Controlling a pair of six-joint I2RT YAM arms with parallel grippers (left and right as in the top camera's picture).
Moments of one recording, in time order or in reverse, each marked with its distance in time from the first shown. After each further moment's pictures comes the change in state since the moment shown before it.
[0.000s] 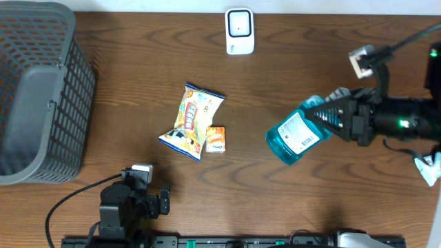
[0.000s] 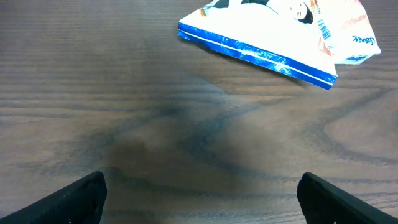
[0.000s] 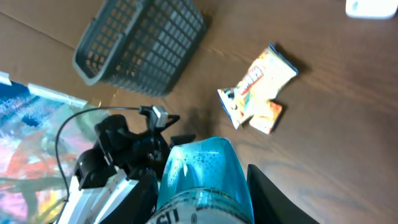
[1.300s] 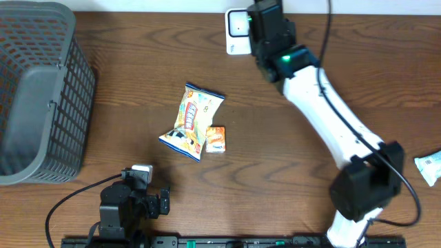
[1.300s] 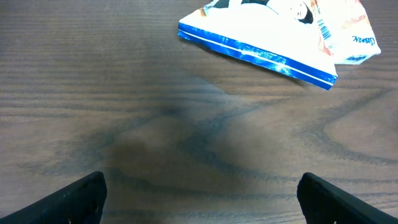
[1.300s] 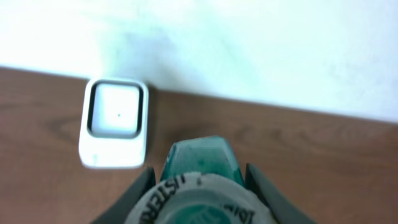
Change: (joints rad) left arm 0.000 0.000 0.000 0.000 0.000 0.000; right arm 0.507 0.546 -0.245 1.262 1.485 0.231
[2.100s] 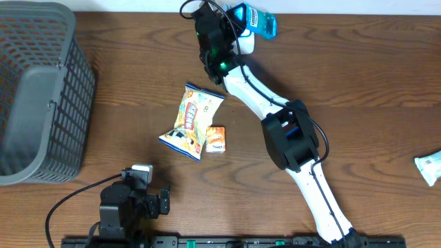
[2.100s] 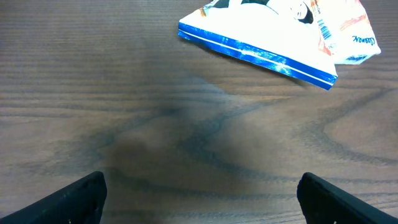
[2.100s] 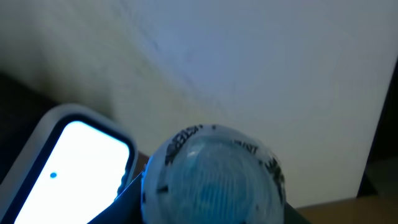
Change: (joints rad) left arm 0.000 0.000 0.000 0.000 0.000 0.000; right arm 0.095 0.673 0.455 0.619 0.397 -0.933
